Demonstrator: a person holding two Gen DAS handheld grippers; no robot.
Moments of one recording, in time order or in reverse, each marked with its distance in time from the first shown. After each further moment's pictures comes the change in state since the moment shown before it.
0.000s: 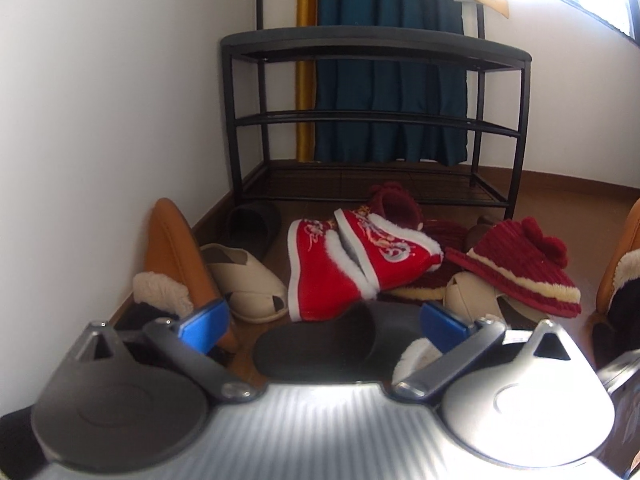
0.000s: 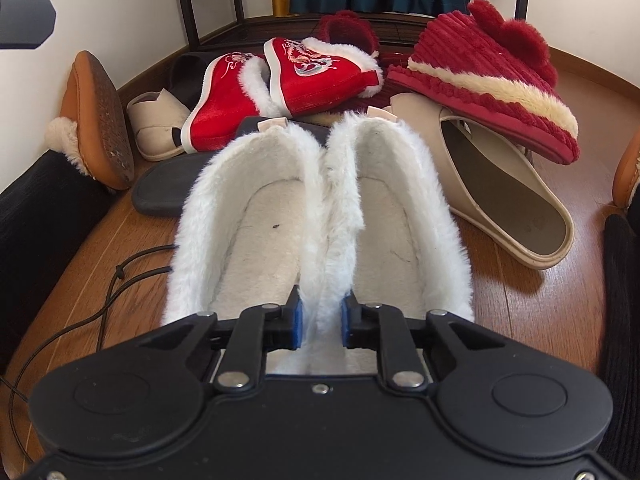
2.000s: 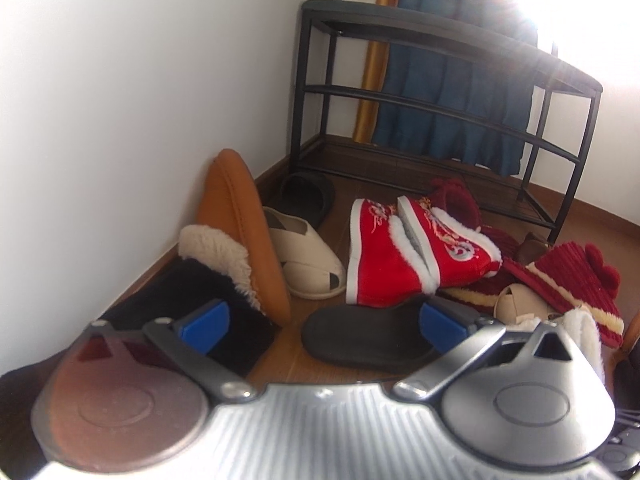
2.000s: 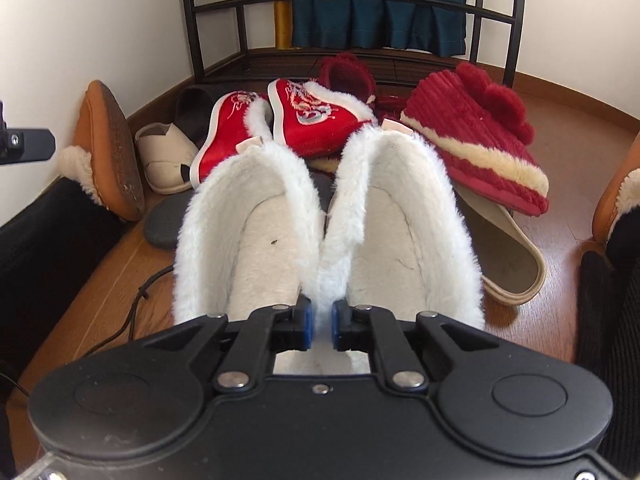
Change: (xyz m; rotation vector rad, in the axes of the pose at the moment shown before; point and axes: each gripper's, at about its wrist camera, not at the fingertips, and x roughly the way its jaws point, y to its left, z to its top) left arm 0.018 0.076 -0.013 -0.207 0.038 0.081; right arm -0.041 0.001 0.022 -0.028 -0.098 -0.020
